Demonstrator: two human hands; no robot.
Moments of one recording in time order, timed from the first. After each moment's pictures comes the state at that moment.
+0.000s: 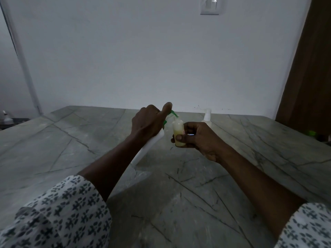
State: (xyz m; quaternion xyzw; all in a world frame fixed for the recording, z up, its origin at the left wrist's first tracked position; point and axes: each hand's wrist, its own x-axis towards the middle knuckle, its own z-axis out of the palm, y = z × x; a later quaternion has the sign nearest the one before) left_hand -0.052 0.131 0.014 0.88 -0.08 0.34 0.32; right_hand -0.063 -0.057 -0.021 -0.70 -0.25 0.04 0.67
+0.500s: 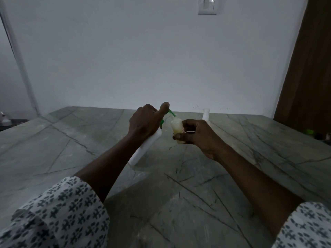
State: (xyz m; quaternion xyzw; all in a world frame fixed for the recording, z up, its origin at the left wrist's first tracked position) left_hand -0.054 0.131 0.018 0.88 -0.07 0.33 0.33; right_hand -0.064 -0.057 -0.016 -0.77 -0.23 -0.05 0.59
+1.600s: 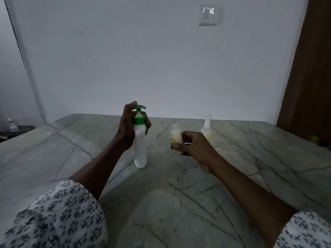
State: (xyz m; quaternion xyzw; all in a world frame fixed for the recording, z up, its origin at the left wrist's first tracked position) left_hand -0.058 0.180 0.025 0.64 -0.17 0.13 0.74; right_hand -0.063 -0.043 -0.029 -0.73 -0.21 -0.03 0.64
